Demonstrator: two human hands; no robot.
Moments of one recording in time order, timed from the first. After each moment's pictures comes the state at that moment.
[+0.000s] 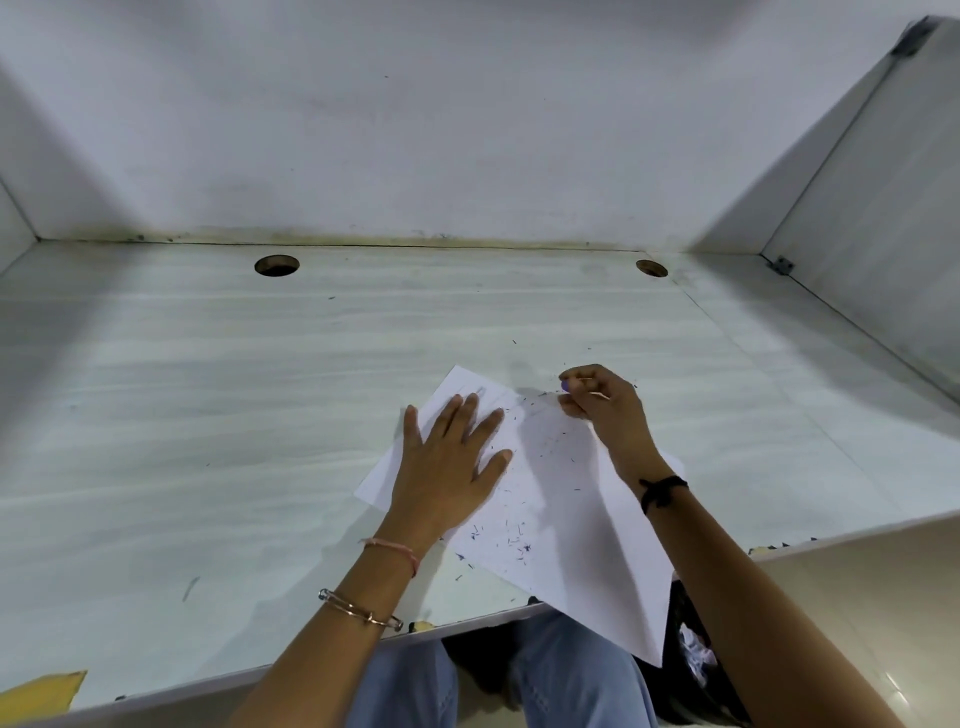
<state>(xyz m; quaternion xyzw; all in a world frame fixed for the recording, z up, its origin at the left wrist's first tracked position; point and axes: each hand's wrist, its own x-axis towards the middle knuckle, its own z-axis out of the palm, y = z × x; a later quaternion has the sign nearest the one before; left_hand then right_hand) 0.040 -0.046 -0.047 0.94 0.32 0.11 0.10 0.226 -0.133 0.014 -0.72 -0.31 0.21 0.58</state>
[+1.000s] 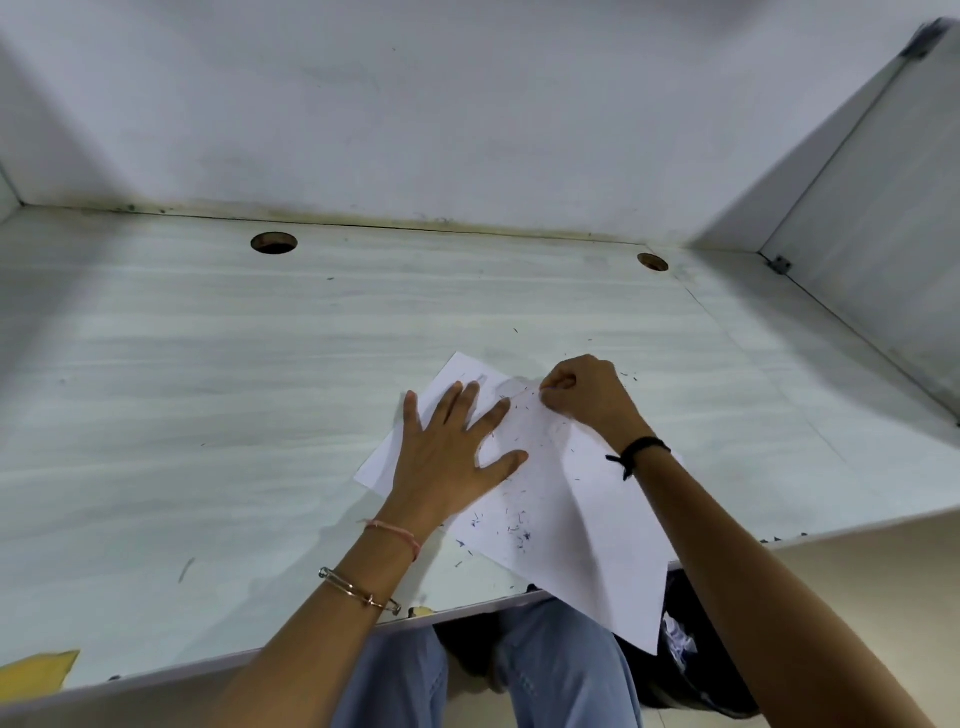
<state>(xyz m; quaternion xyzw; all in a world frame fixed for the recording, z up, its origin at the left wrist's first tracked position) 0.040 -0.045 -0.048 0.94 0.31 0.11 0.11 0.220 -0.107 0.031 -0.85 -0.43 0.13 0.27</state>
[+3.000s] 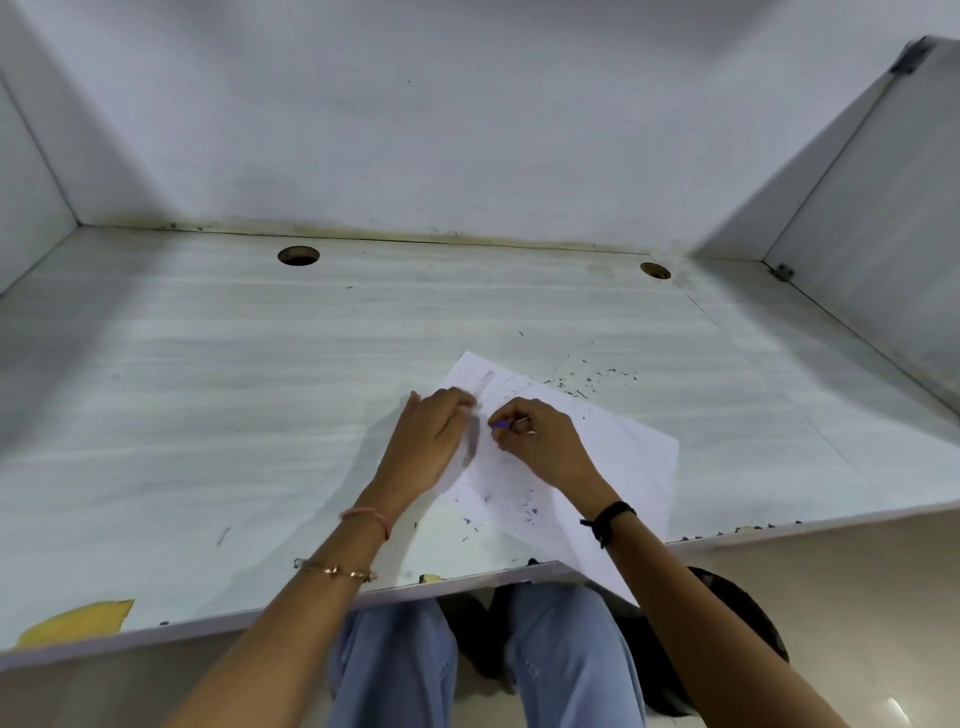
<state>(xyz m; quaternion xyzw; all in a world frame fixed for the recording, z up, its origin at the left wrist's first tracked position) 0.006 -0.043 -0.022 0.82 0.29 0.30 0.39 0.141 -0.138 0.008 -0.78 -0.47 0.19 0.36</state>
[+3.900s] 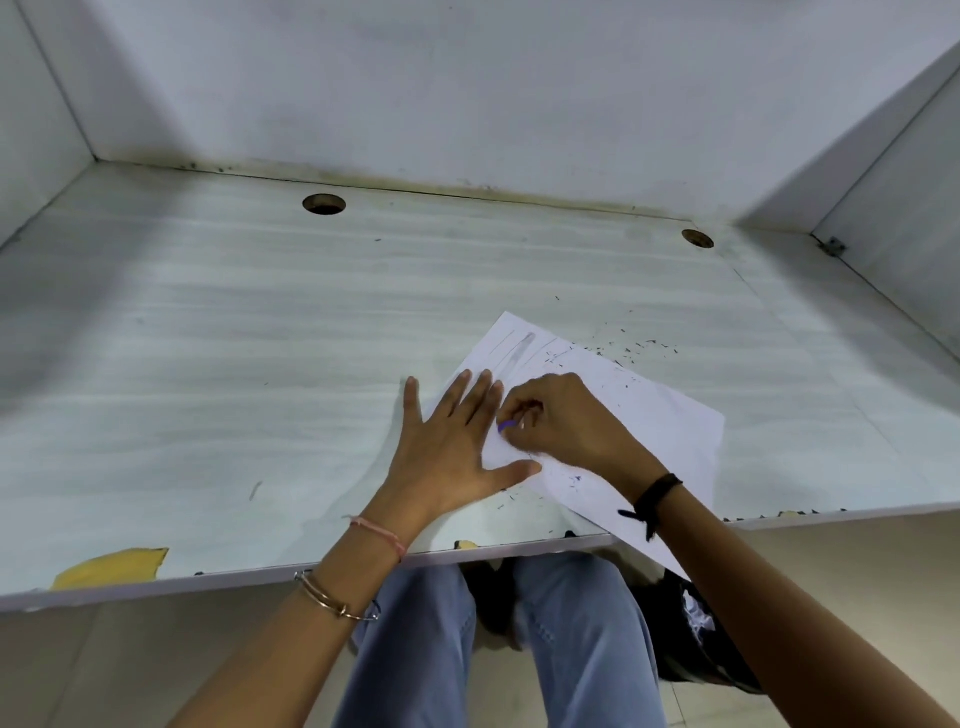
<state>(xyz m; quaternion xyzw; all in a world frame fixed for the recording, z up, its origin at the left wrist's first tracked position) -0.020 -0.064 -0.044 0.94 0.31 0.06 0.10 0.113 -0.139 0.037 -0.74 -0.60 0.22 0.21</state>
